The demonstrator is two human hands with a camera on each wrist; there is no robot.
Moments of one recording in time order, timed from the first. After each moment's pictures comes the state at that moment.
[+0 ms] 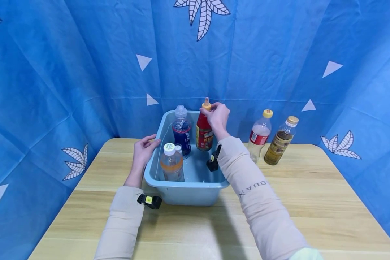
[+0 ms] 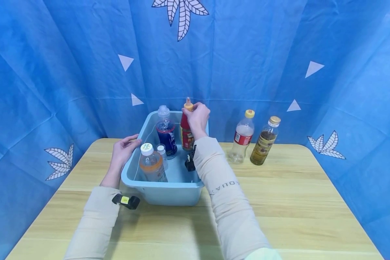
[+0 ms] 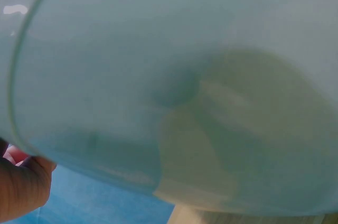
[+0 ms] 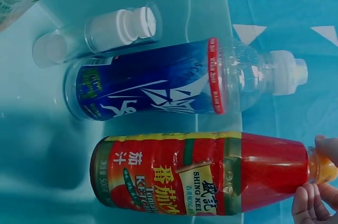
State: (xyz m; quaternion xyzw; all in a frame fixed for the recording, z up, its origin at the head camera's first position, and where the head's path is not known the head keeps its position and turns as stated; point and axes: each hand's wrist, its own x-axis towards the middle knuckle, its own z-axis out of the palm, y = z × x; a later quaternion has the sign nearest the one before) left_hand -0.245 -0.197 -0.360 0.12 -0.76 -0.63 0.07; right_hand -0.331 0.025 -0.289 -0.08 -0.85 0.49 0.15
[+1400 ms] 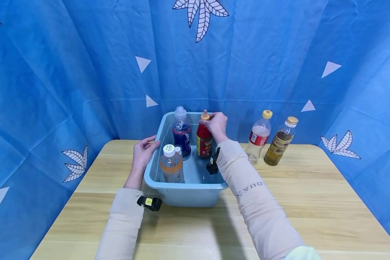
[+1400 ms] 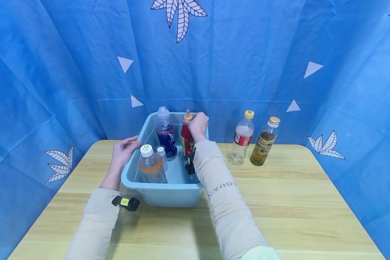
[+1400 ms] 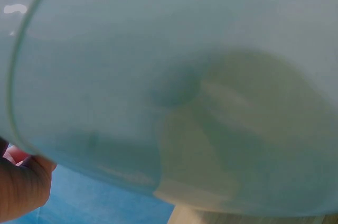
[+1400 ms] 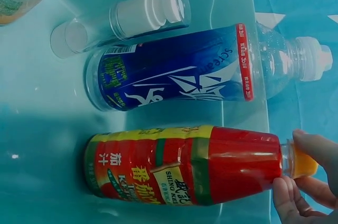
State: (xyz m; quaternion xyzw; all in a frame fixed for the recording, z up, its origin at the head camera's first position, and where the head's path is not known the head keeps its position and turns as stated) left_hand -0.246 -0.198 -0.362 0.12 -0.76 -0.63 0.07; right_hand -0.337 0.027 -0.308 -0.11 -0.87 0.47 0.06
